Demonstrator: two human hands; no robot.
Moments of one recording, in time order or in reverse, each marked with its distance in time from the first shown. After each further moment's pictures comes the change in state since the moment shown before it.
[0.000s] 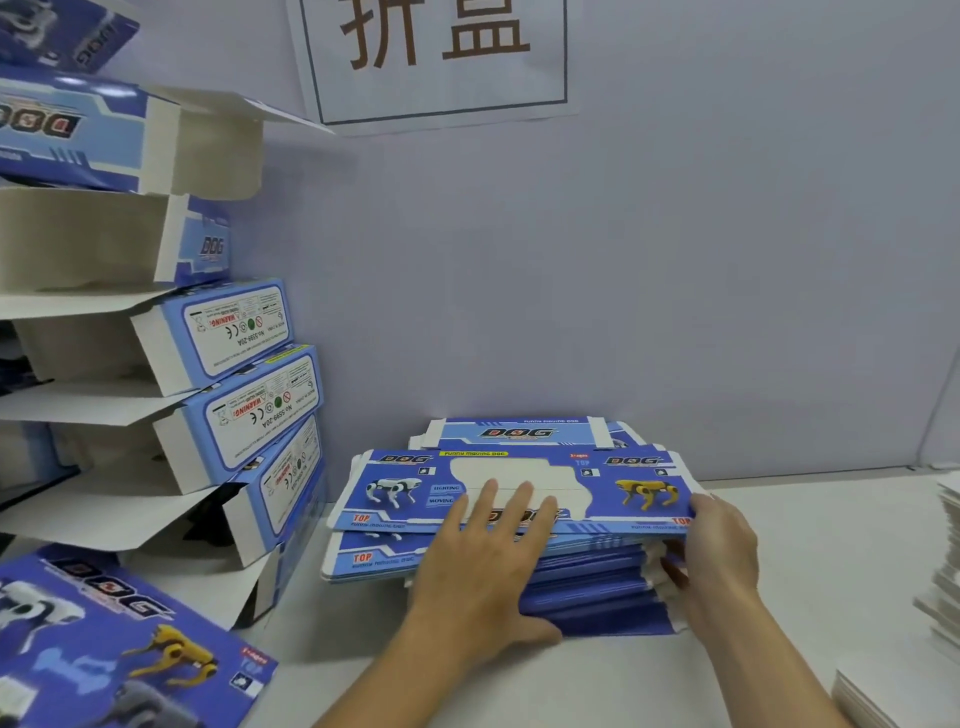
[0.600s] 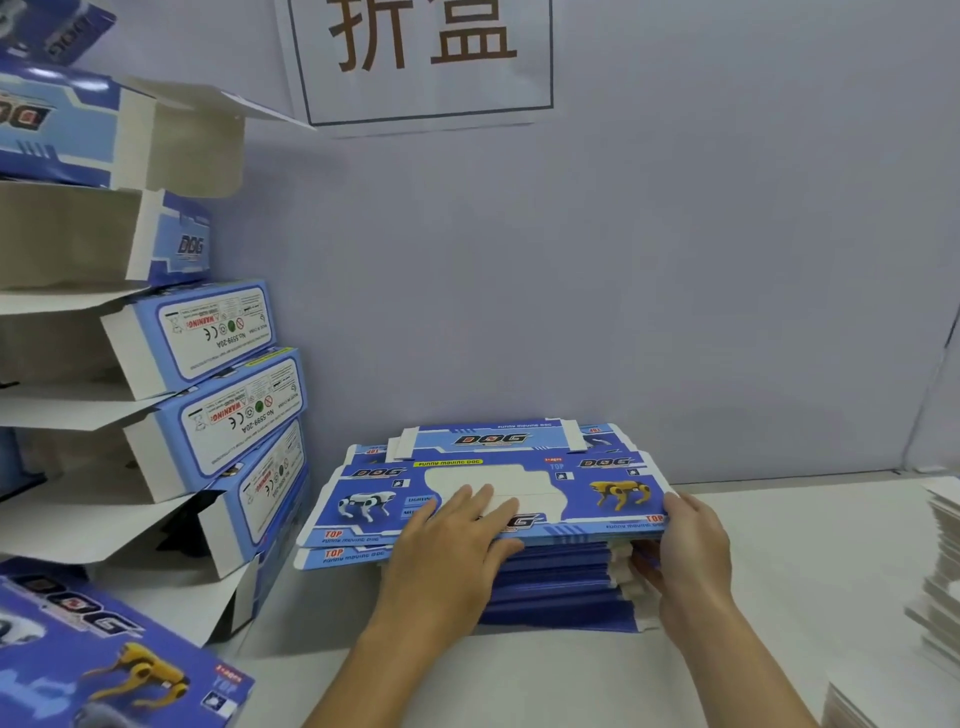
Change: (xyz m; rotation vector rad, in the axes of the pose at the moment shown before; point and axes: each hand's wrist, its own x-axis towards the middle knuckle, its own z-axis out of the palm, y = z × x) left_hand 0.003 -0.010 -0.015 -0.243 0.046 -0.193; right_hand 0.002 0.003 0.009 0.085 -0.070 -0.053
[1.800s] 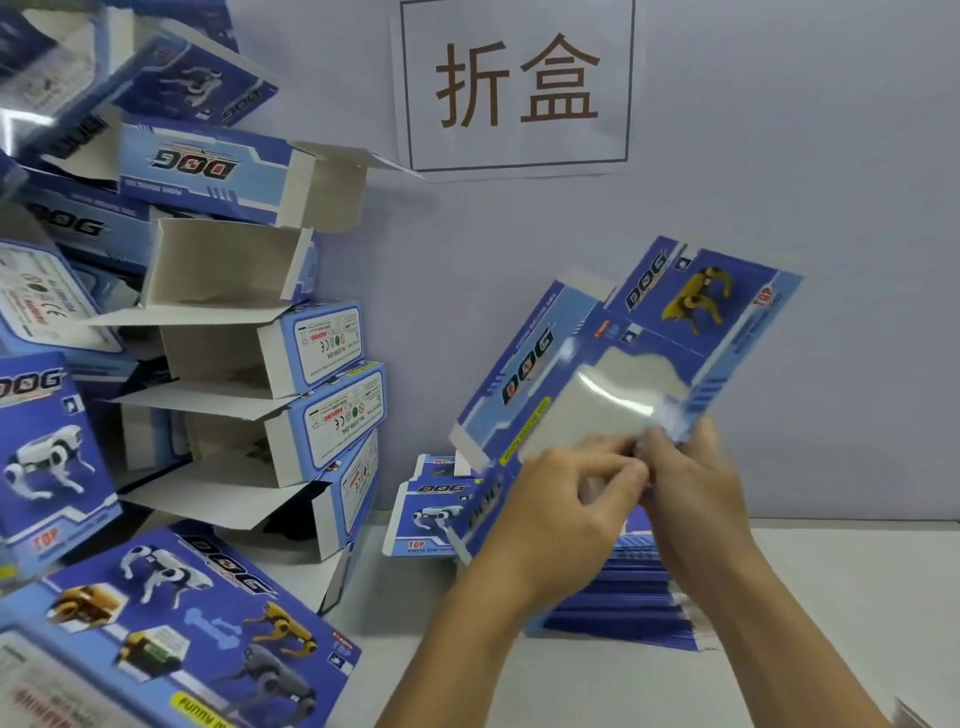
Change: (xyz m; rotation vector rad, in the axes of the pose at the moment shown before) left_hand -0.025 0.043 -0.097 -0.952 0.225 0.212; right_hand -0.088 -0.071 0.052 0.112 -0.516 -0.482
